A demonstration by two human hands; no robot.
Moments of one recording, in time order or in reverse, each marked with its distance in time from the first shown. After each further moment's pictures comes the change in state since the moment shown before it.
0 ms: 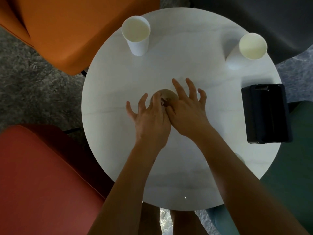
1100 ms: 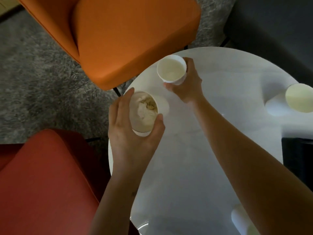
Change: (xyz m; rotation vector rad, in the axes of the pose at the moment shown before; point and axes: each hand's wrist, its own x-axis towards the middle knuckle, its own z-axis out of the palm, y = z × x) left_hand 0.016 -0.038 -0.089 -0.464 0.608 -0.116; right_hand 0.183 -0.038 -0.010 0.612 0.411 -0.103
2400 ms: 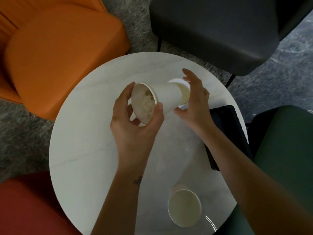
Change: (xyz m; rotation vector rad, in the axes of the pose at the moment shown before) left_hand -0.056 0.137 0.120 -0.343 -0.277 -0.061; right_hand -0.113 0.111 -0.188 -0.055 0.299 0.042
